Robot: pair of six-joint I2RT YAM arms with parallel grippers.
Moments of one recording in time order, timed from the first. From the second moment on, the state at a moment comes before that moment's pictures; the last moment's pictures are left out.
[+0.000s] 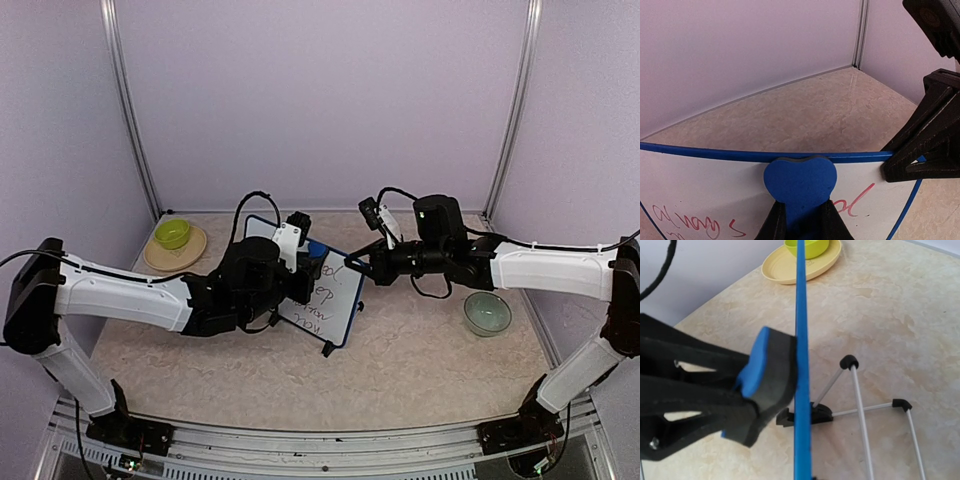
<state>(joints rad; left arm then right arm) -1.04 1.60 0.94 0.39 -0.45 -0.14 0.75 1.50 1.01 0.08 -0.39 0.17</state>
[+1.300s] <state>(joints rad) -1.07 1.61 0.90 0.40 -0.48 -0.16 0.77 1.50 1.03 0.03 -0.36 0.19</state>
